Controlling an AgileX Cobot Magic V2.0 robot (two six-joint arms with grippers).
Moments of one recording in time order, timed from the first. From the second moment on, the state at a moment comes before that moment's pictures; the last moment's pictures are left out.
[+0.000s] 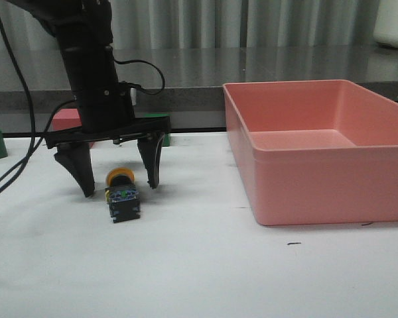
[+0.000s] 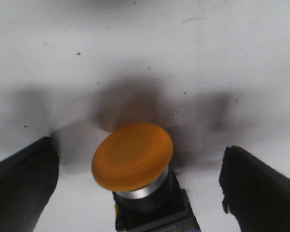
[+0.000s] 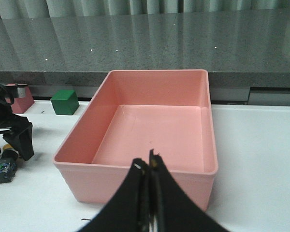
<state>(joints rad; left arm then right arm) -0.40 2.26 -1.84 -0.19 1.22 -0.26 0.25 0.19 -0.39 -0.12 0.43 0.25</state>
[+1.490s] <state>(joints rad) -0.37 1.61 -1.02 0.12 0.30 -0.23 0.25 0.19 -0.39 -0.12 0.43 0.25</state>
